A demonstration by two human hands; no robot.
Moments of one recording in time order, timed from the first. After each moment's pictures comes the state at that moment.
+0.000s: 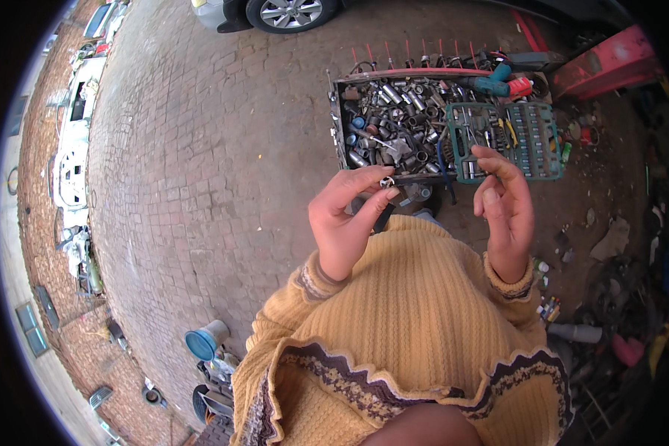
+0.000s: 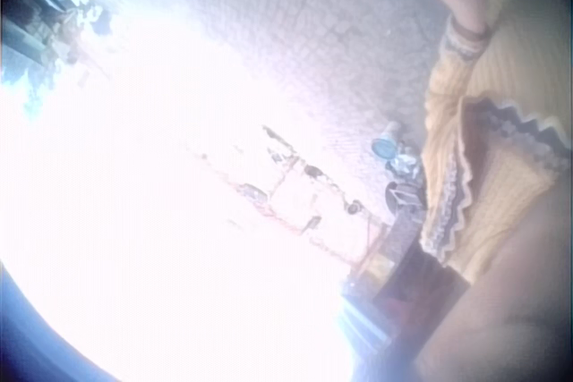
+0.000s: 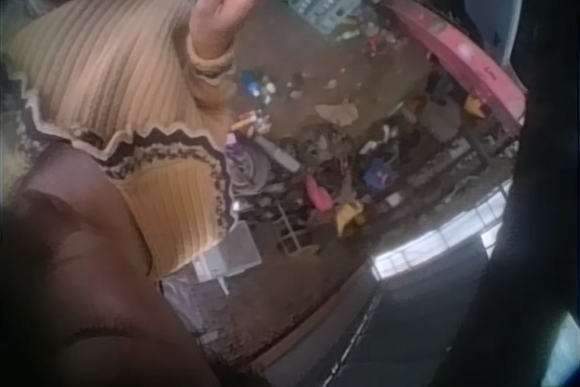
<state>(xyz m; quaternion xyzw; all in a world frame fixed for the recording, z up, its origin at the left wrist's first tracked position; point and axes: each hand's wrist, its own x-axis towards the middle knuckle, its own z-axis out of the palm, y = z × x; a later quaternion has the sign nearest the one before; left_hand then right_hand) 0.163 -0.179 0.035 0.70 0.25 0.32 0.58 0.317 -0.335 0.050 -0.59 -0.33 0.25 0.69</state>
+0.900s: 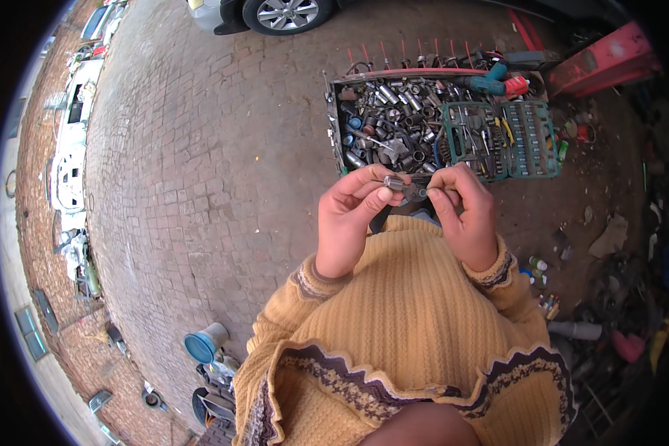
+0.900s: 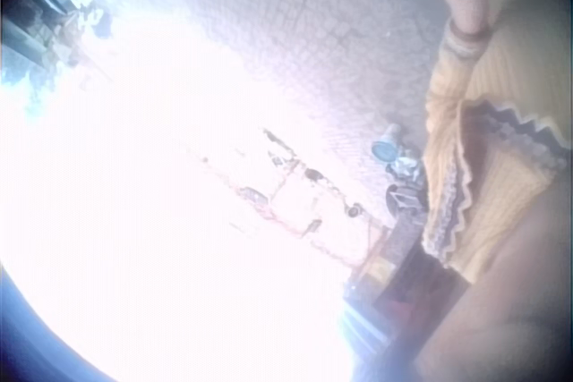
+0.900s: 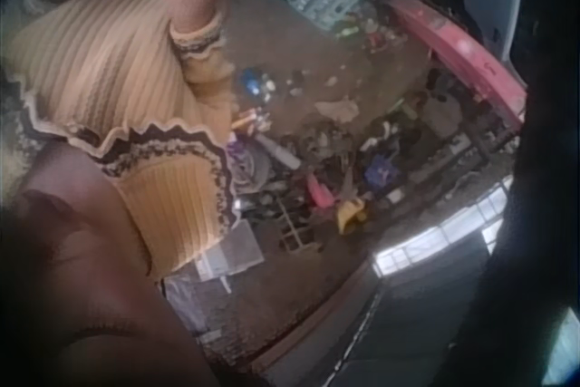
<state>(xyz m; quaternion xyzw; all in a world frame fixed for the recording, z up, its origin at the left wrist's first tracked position) 0.165 -0.184 0.033 0.44 0.24 0.23 0.84 0.299 -0.308 0.042 -0.72 -0.44 0.16 0.51</state>
